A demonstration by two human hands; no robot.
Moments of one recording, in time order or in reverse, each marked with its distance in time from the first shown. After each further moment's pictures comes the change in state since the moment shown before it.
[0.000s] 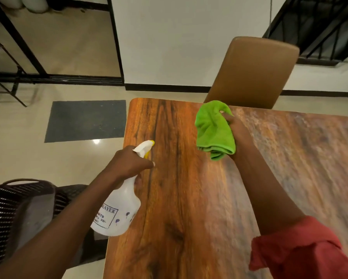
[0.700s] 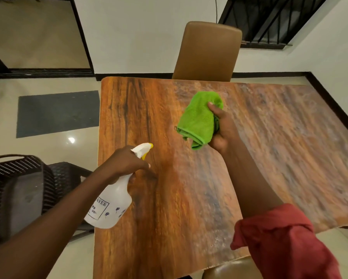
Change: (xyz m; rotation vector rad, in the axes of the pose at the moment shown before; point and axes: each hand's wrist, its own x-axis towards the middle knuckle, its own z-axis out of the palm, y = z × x) left_hand -0.126 -0.032 0.060 0.104 -0.234 0.109; right_hand -0.189 0.011 -0.056 0.302 0.010 0.007
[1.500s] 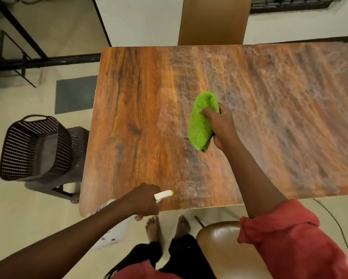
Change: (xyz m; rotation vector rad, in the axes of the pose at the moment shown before) left_hand -0.128 -0.043 0.223 0.716 -0.310 -0.105; right_hand -0.083 0.014 -0.142 -0.639 0.154 -0.235
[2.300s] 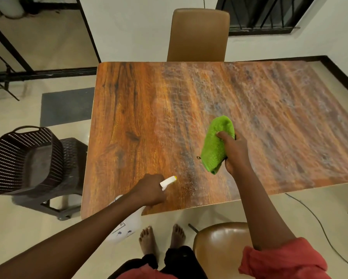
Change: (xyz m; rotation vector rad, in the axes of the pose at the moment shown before) left_hand -0.015 0.008 -0.012 -0.142 0.231 0.108; right_hand -0.078 0.012 -0.036 0.140 0.242 0.042
